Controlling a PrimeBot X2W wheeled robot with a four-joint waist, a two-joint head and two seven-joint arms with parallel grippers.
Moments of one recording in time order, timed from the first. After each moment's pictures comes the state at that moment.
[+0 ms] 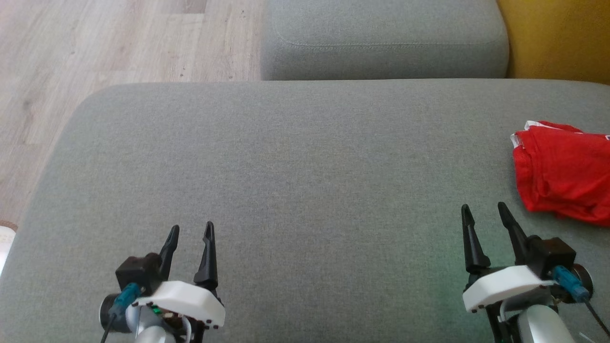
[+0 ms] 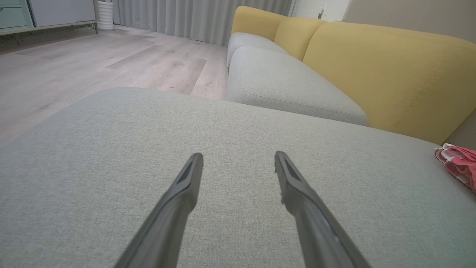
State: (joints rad) left arm -0.02 0.07 -0.25 0.32 -0.32 0.06 -0.25; right arm -0.05 -0.04 -0.01 0.34 0.09 0.12 -0.19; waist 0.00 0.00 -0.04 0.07
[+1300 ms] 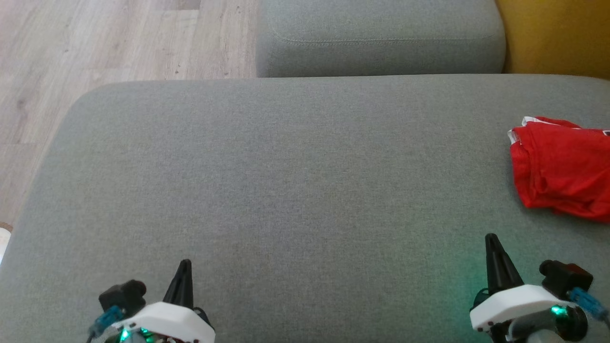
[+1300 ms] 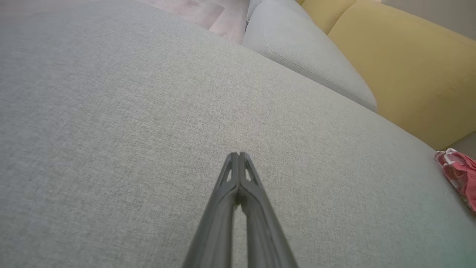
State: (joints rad) left arm 0.04 0.06 -0.21 0.39 -0.51 0.03 -0.19; right arm 0.01 -0.04 -0.01 0.40 0.33 0.12 -0.14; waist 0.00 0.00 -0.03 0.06
